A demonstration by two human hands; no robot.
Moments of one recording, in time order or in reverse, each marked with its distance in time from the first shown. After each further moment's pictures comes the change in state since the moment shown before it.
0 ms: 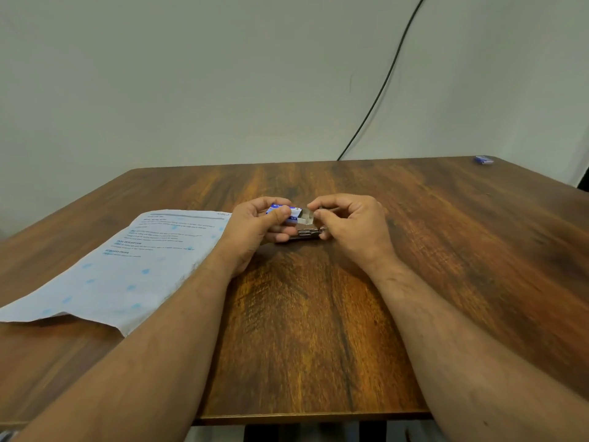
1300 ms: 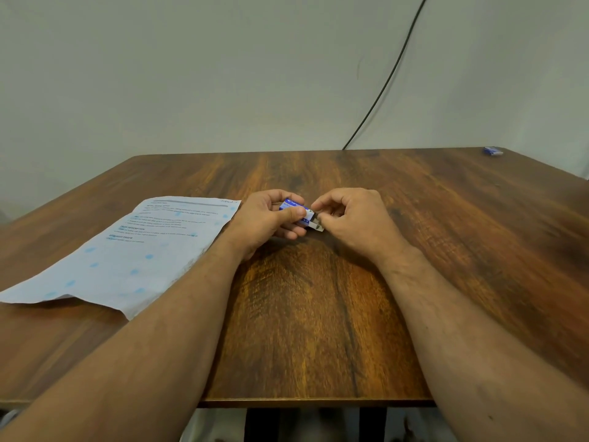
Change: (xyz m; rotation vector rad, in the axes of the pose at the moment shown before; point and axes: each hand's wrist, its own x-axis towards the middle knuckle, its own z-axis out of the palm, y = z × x) left_hand 0.003 -0.005 0.001 0.220 -0.085 -0.023; right_hand 0.004 0.004 -0.004 -0.394 -0.221 -0.073
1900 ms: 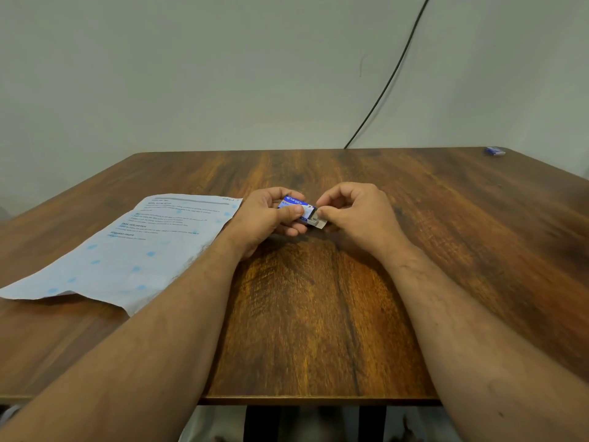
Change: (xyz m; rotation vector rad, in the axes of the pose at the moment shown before) left_hand 0.001 -0.001 -0.002 -0.037 -0.005 -0.005; right_hand 0.001 -0.003 -0.001 0.223 0.052 0.148
